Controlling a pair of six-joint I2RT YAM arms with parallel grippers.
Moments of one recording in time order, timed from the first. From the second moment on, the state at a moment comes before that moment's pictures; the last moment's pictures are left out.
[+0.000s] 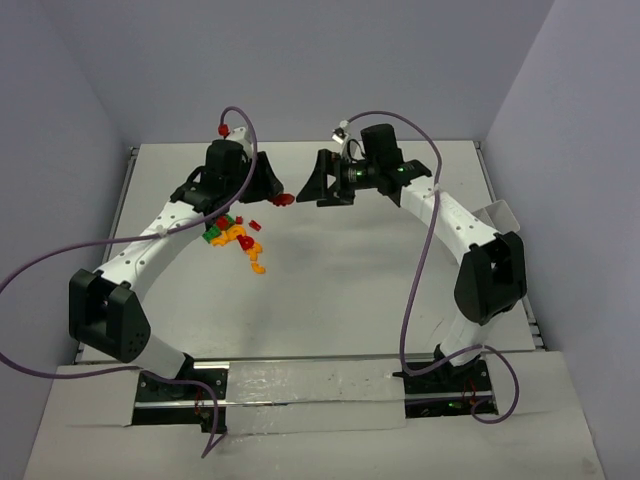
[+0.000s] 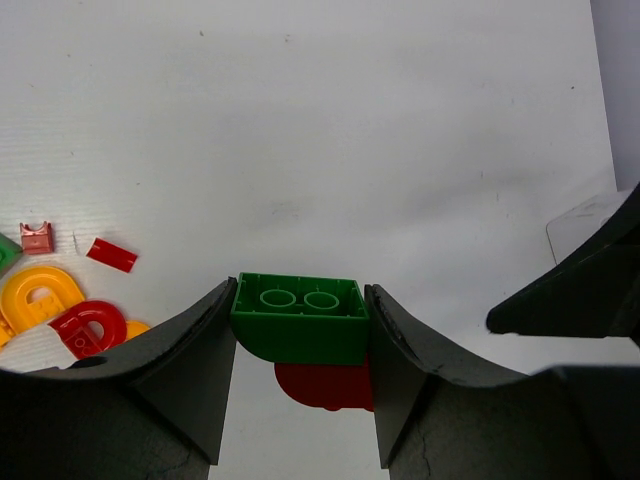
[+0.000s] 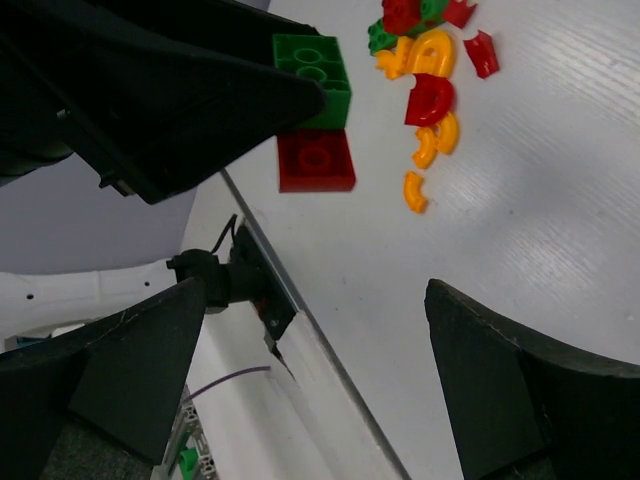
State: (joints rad) left arm -0.45 1.51 1.31 -0.34 0.04 -0.50; right arm 0.42 1.71 1.50 -0.42 -0.76 0.54
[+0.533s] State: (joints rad) left arm -0.50 1.54 1.32 -0.34 0.01 -0.53; right arm 0.50 1.81 1.56 -0.37 -0.64 0.60
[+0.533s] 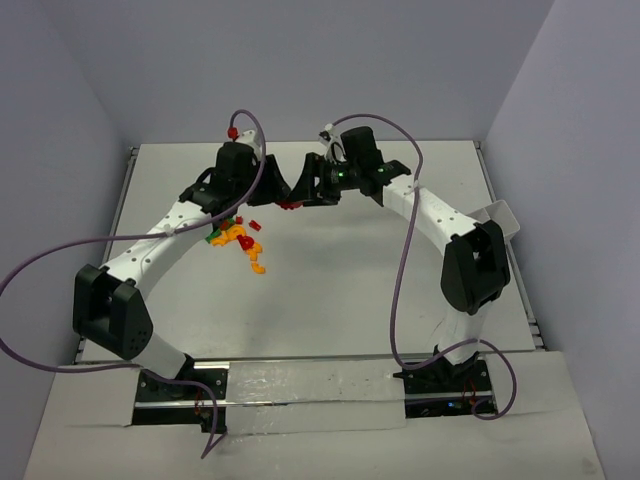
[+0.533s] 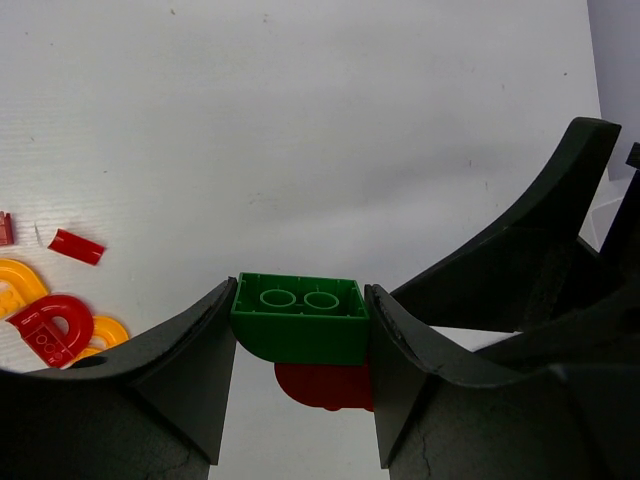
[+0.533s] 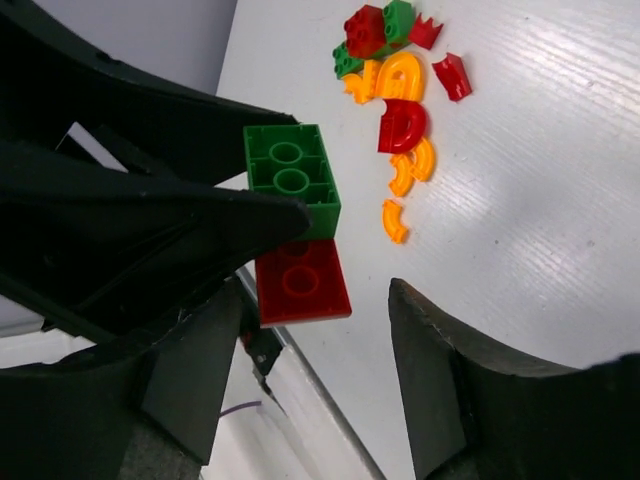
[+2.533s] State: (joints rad) left arm -0.44 1.56 1.38 -0.40 0.20 -0.20; right arm -0.18 1.69 1.61 -1.17 0.24 -0.46
